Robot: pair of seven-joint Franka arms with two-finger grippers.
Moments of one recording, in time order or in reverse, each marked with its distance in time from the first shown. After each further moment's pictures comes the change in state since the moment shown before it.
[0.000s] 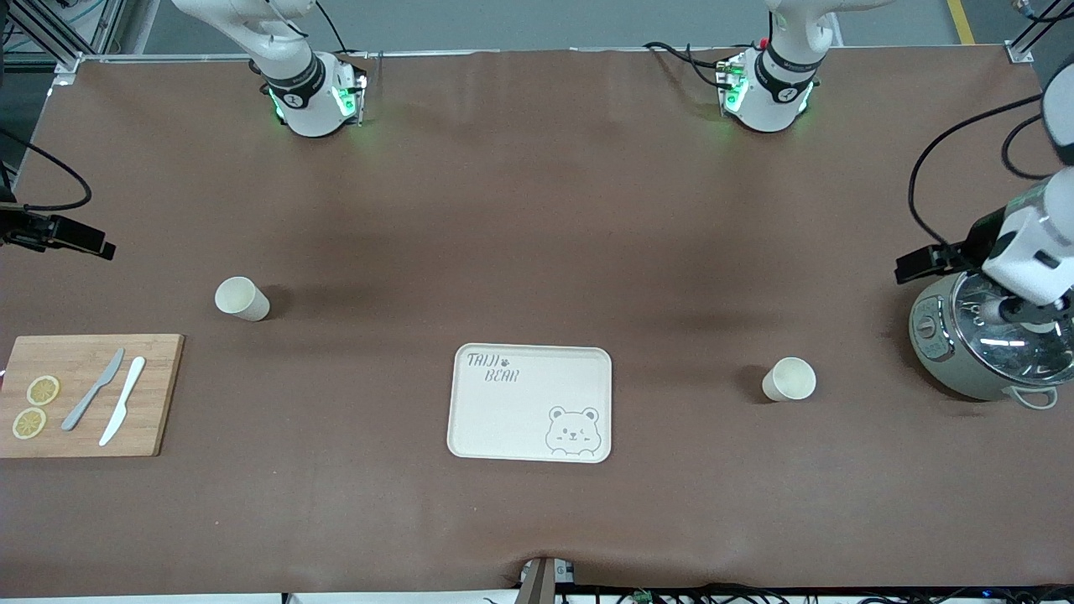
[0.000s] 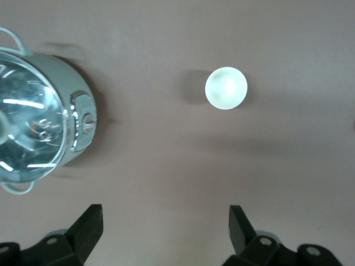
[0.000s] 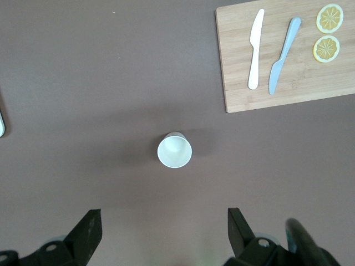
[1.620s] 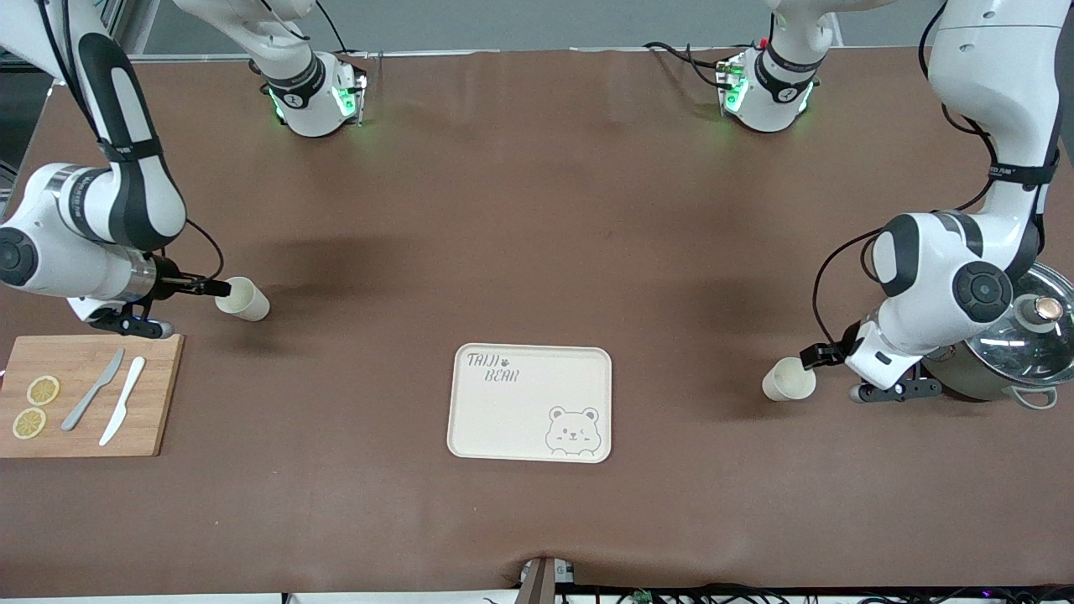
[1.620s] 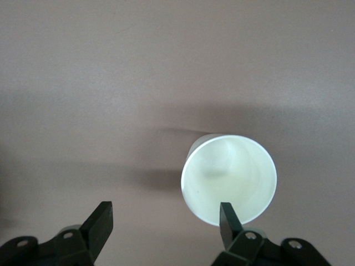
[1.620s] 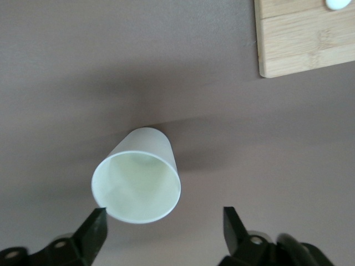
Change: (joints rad) left arm -0.009 0.289 -0.012 -0.245 -0.021 0.669 0.000; right arm -0.040 0.134 -0.003 -0.610 0.001 0.620 -0.001
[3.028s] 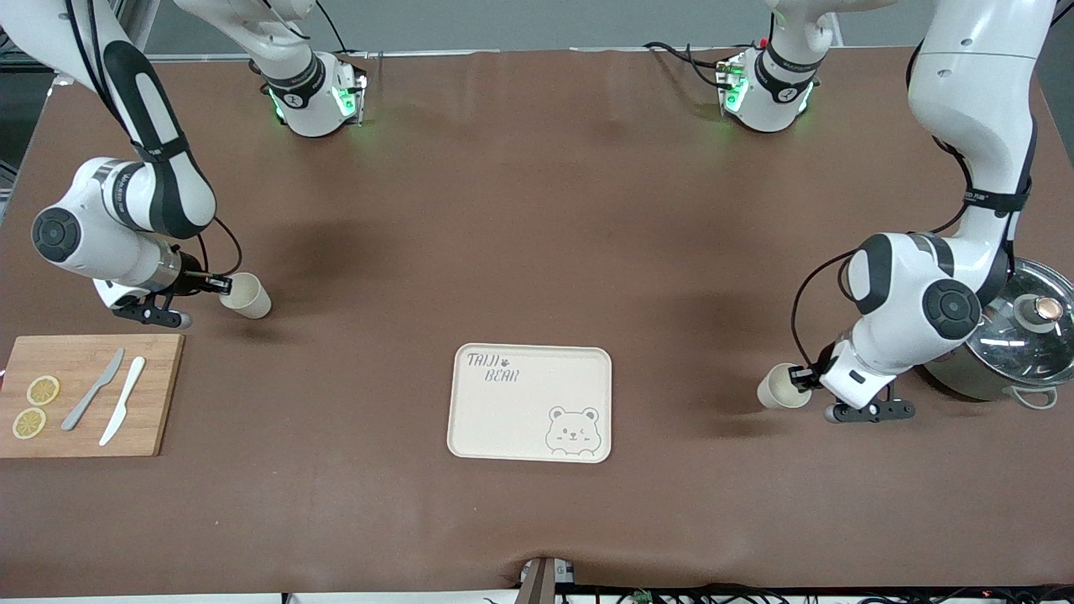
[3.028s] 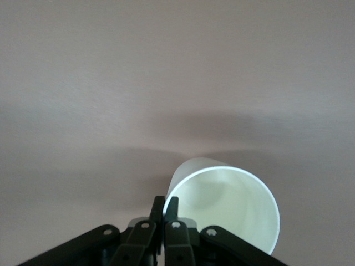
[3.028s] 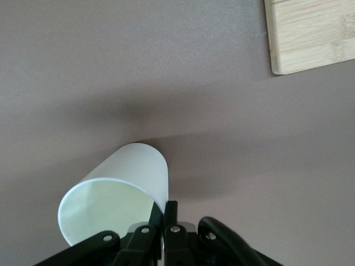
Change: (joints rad) left arm -0.027 0.058 -0.062 0.085 -0.001 0.036 -0.078; right arm -0.008 -0.011 0.004 -0.134 0.011 0.204 0.000
